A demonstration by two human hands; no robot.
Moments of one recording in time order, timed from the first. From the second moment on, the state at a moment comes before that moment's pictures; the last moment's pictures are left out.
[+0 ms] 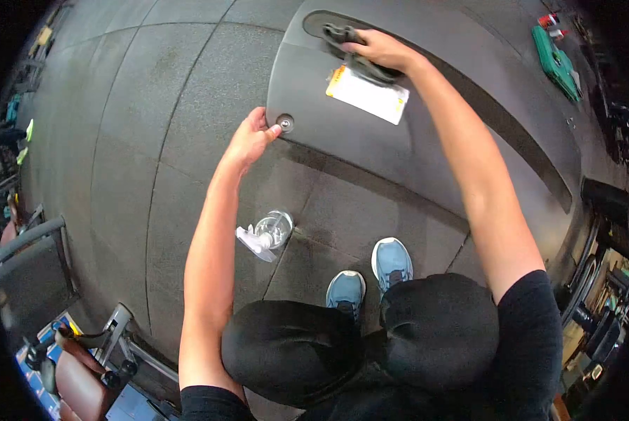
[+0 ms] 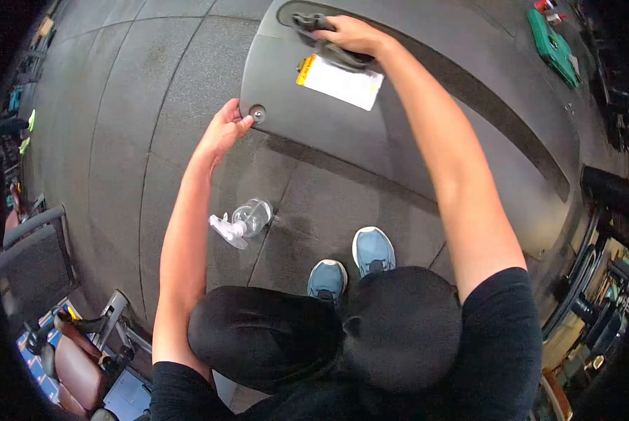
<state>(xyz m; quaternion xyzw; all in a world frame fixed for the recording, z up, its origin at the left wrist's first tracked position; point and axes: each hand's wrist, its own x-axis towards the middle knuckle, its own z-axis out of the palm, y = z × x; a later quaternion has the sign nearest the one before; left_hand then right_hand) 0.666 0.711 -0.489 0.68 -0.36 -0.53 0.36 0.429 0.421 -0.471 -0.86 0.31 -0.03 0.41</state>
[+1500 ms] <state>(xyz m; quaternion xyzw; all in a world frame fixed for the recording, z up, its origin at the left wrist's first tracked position) 0.692 0.711 -0.508 0.72 -0.30 -0.53 0.33 0.126 0.509 -0.465 -0.83 0.51 -0.06 0.21</state>
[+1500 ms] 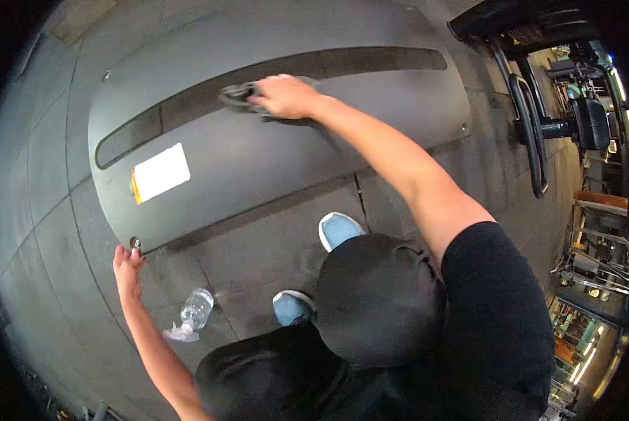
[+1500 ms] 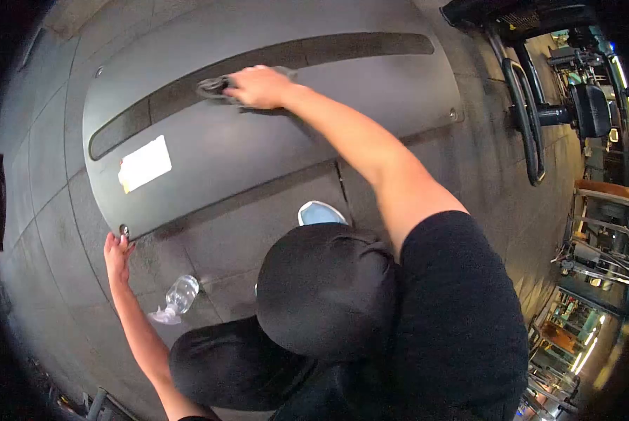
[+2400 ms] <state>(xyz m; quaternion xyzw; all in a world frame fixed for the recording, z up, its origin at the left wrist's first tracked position) 0.706 0.722 -0.499 0.73 -0.31 -0.54 0.29 -0.386 0.555 -0.473 -0.76 0.64 -0.07 -0.05</state>
